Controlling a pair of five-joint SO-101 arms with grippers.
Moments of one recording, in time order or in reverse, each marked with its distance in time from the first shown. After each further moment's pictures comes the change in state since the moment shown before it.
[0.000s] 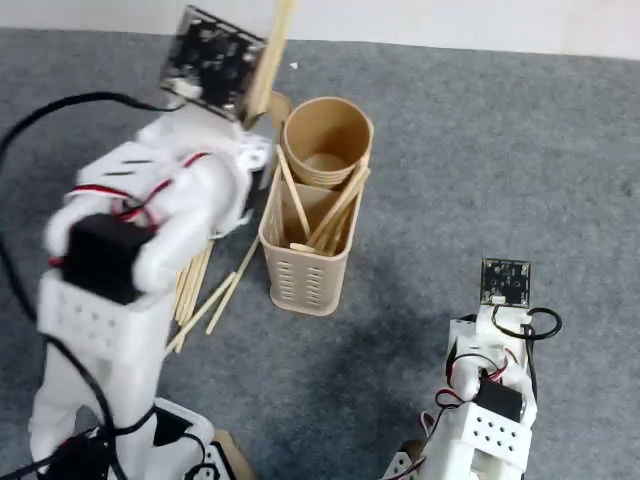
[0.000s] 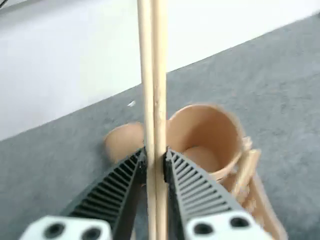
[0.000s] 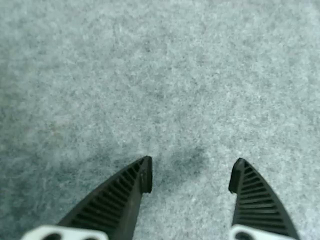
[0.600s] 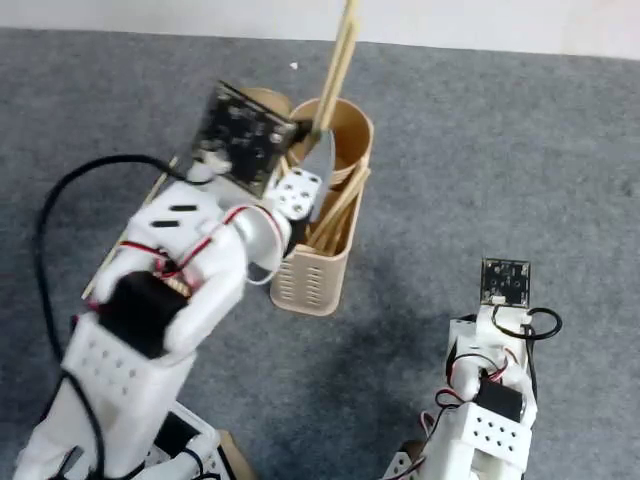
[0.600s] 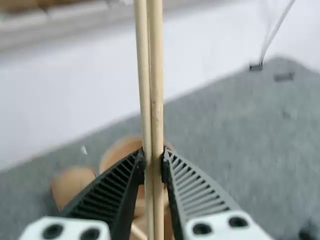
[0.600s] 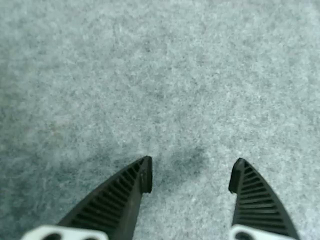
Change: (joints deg) left arm 9.8 -14.4 26.1 -21.6 3.4; right arm 0.0 0.0 0.0 0.0 0.0
